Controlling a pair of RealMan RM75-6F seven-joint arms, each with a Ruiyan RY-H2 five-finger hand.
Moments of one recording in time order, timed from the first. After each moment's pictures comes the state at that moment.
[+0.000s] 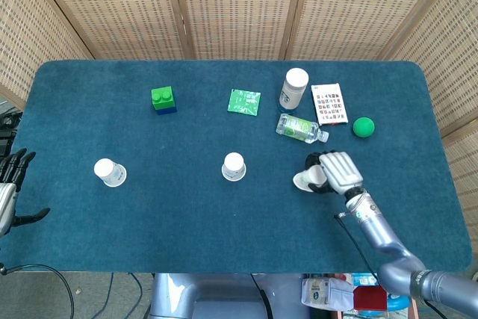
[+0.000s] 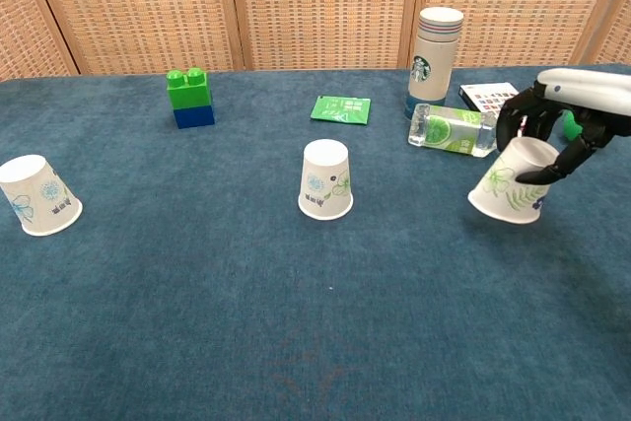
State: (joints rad) left arm -0.16 -1.03 -0.08 -1.68 1.37 1.36 0.03; right arm 0.61 -1.35 0.20 -1.52 -1.23 0.93 -0.06
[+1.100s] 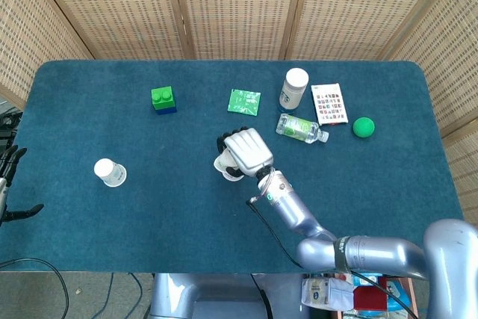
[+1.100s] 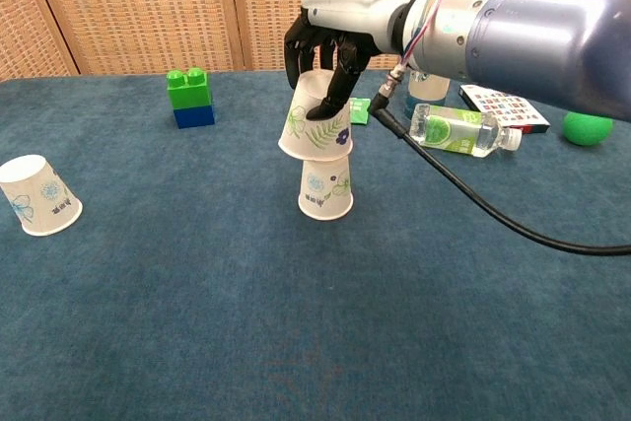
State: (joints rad) left arm -0.18 -1.00 -0.09 -1.64 1.33 1.30 -0.08; right arm 1.07 -1.56 0.34 -1.62 -0.75 0.96 -0.61
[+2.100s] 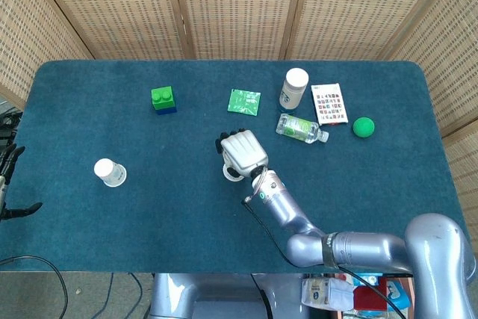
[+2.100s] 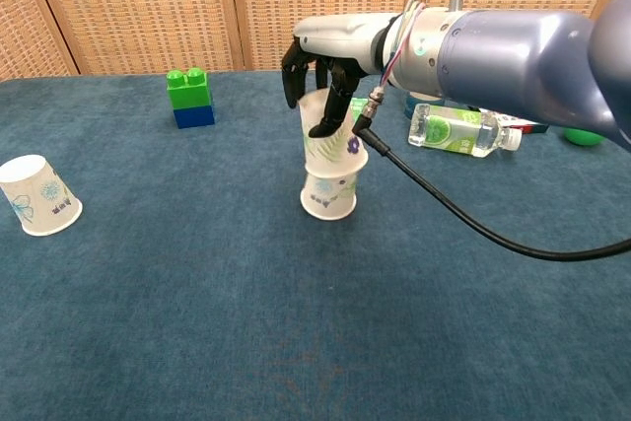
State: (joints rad) left arm -0.19 -1.00 -0.10 -1.63 1.31 1.28 -0.08; right arm 1.15 -1.59 0.31 -1.57 -0.63 0.95 -0.67
